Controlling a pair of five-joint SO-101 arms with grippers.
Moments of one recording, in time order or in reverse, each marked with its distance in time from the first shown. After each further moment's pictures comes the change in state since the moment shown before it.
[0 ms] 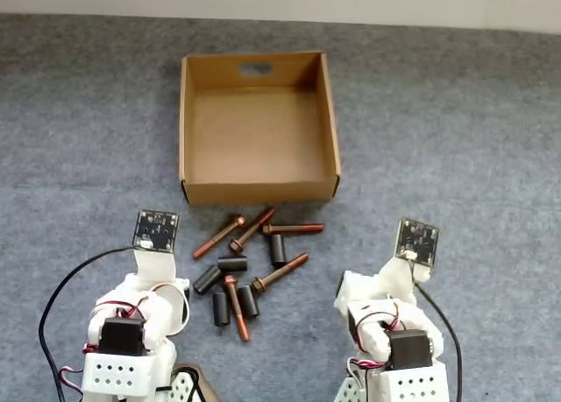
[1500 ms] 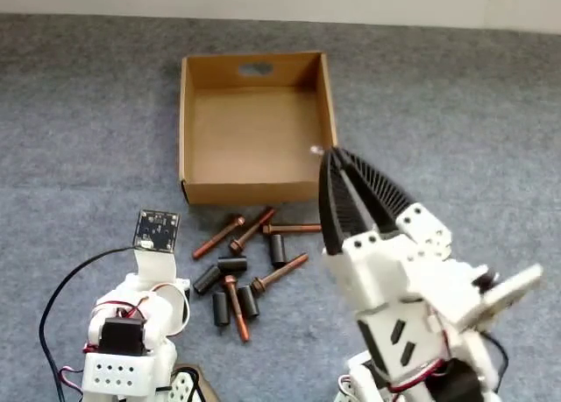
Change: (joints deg) left arm 0.3 0.0 0.0 0.0 0.0; right arm -19.1 20.1 -49.2 -38.1 12.6
